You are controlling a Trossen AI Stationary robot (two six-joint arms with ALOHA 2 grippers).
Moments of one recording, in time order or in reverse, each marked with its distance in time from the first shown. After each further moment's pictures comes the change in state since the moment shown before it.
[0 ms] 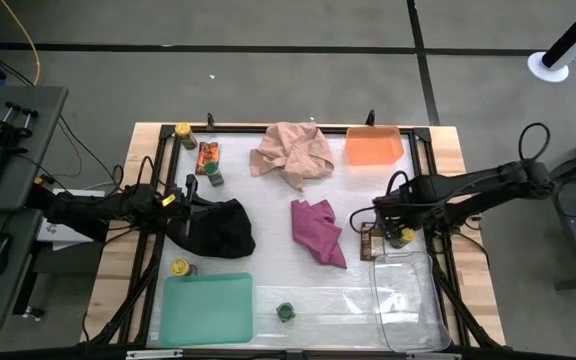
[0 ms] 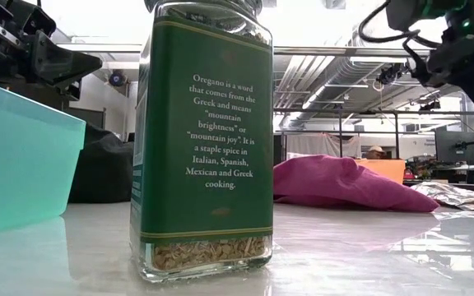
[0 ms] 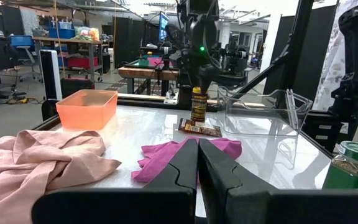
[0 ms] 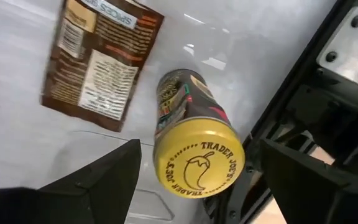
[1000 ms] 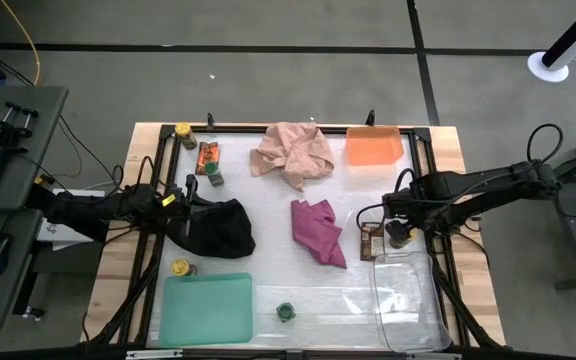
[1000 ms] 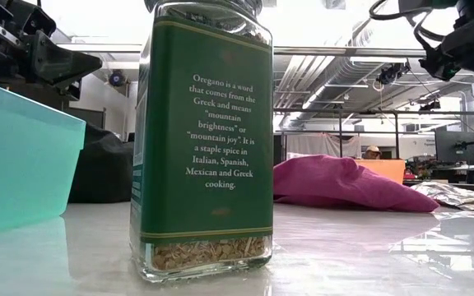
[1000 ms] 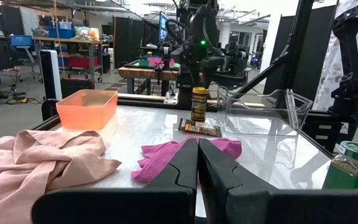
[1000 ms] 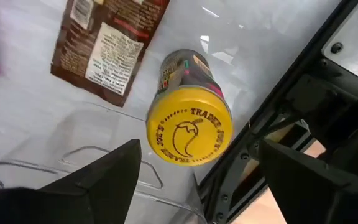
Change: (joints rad) left arm 0.000 0.000 0.000 0.000 0.000 0.000; right arm 0.002 -0.109 0.000 -0.025 -0.042 -0.040
